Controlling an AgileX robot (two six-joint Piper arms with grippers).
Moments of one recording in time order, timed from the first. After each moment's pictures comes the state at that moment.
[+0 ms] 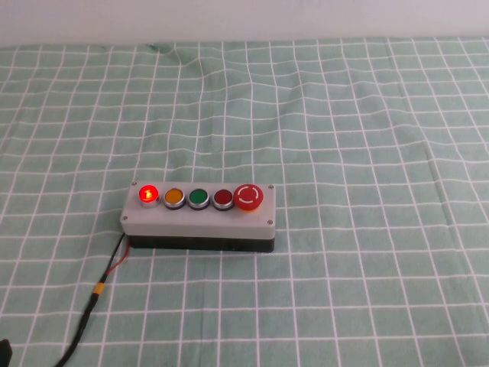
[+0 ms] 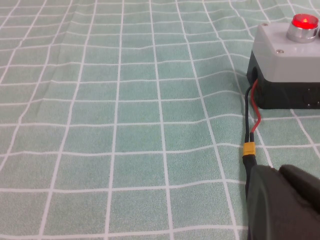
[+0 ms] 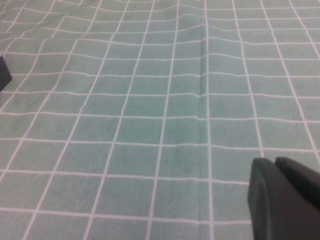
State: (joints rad) right arm 0.10 -0.01 0.03 0.16 0.39 -0.06; left arm -0.12 -0.01 0.03 0.03 0.39 0.03
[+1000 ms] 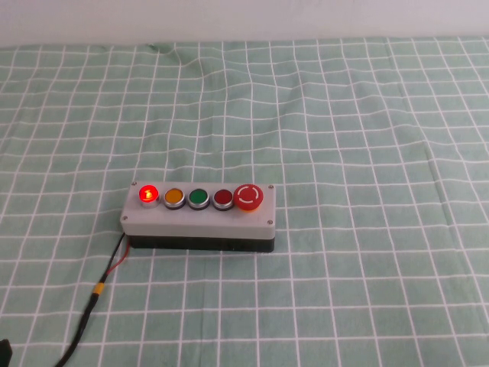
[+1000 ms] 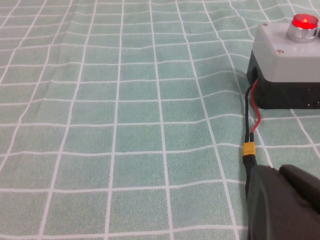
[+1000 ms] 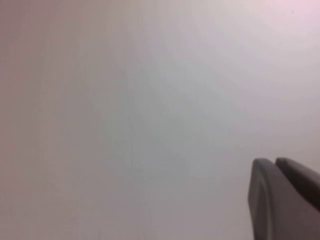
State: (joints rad) right arm 0.10 -0.01 0.03 0.16 -0.48 -0.06; left arm -0.12 -0.01 0.03 0.03 0.39 0.03
